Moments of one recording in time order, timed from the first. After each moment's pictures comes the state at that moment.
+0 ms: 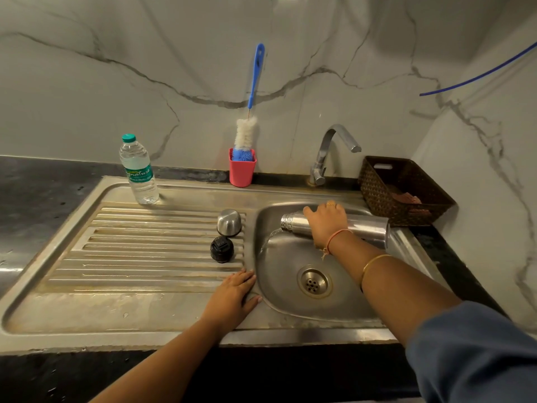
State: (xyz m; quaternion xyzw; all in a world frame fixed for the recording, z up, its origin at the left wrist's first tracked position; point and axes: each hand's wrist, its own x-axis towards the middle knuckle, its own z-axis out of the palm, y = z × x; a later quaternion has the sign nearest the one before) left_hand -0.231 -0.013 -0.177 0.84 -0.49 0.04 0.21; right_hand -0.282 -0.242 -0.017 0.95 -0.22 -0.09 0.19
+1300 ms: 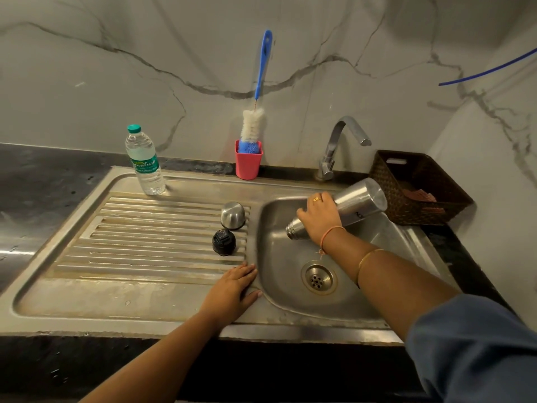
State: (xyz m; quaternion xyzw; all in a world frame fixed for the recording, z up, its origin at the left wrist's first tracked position) left_hand -0.232 -0.011 -0.176 0.86 -0.46 -0.04 0.22; right_hand -0.267 -0.236 -0.026 0.92 -0.11 -0.09 0.36
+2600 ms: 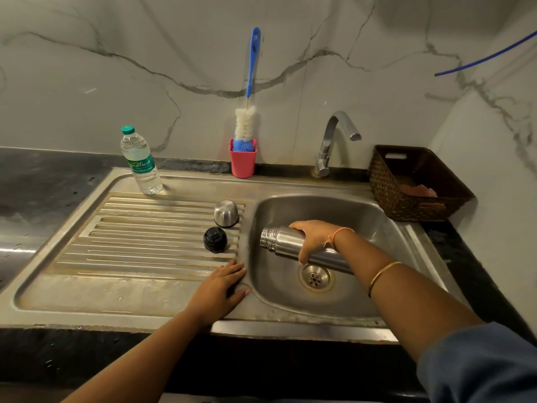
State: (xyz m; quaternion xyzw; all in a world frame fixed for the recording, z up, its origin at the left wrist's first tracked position) left_hand -0.244 -0.009 -0.155 0.87 -0.41 -0.09 0.26; right_hand -0.291 -0.262 -0.031 0.94 -0.13 -0.24 -0.20
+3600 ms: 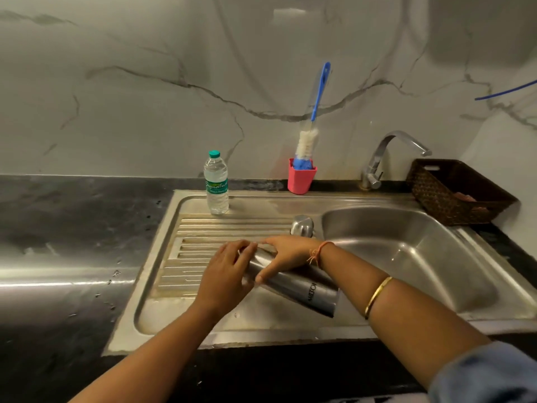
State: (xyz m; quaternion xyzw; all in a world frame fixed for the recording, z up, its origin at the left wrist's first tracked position) left_hand -0.120 0.159 -0.099 0.81 -0.49 0.22 0.24; right_hand -0.184 -0.006 0.001 0.93 -0.08 -0.22 -0.27
